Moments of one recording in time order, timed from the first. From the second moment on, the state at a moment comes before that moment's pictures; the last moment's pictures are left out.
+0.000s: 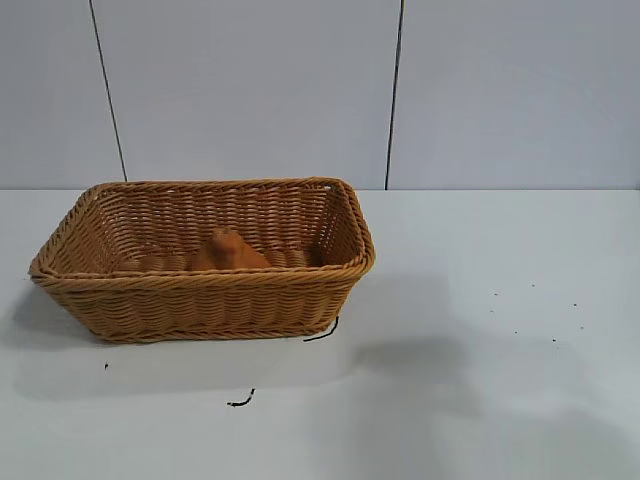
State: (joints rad) left arm -0.03 0.00 -0.50 -0.05 1.07 0.00; right arm 0.05 0.62 -0.54 0.05 1.08 -0.05
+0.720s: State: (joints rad) left arm -0.03 0.00 -0.50 -0.05 1.07 0.00; right arm 0.05 0.00 -0.50 0.06 1.02 -0.05
